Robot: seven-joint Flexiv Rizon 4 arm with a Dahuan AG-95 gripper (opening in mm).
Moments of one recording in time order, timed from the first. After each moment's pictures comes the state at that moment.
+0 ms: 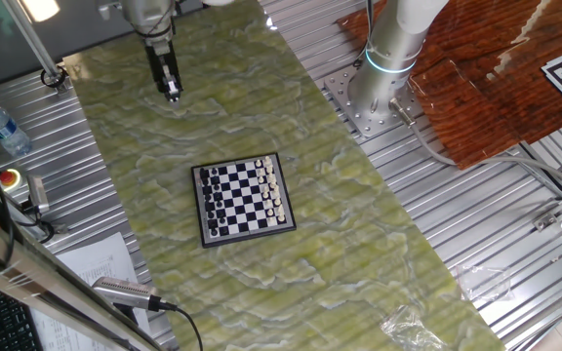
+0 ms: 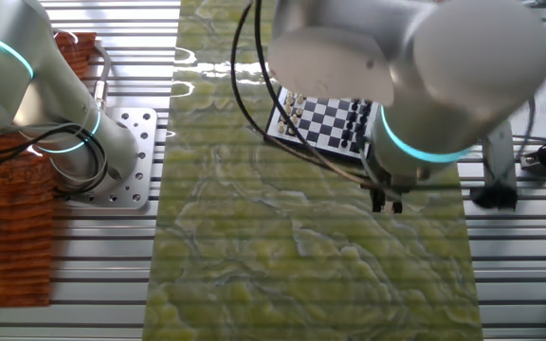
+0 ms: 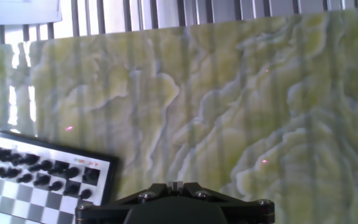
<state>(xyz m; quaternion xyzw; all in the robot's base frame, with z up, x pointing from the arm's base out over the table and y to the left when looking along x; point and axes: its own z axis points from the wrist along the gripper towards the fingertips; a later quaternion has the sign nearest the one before) 0.526 -0.115 0.143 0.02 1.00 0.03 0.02</state>
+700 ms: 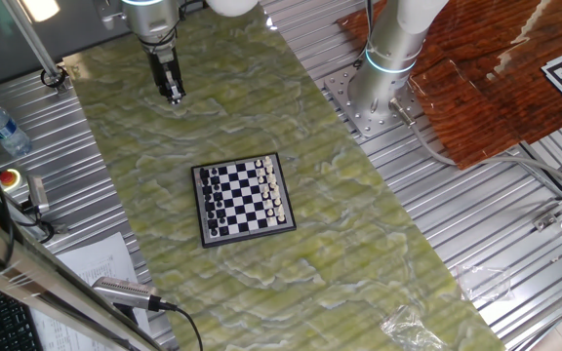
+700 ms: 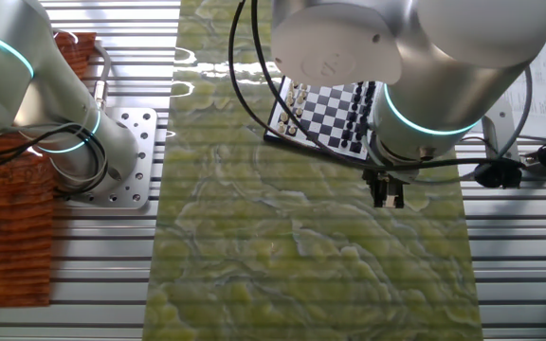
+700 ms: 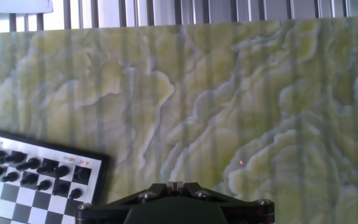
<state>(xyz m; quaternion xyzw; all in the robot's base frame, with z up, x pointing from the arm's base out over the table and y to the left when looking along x) 0.527 -0.115 0.143 0.02 1.00 0.01 0.02</state>
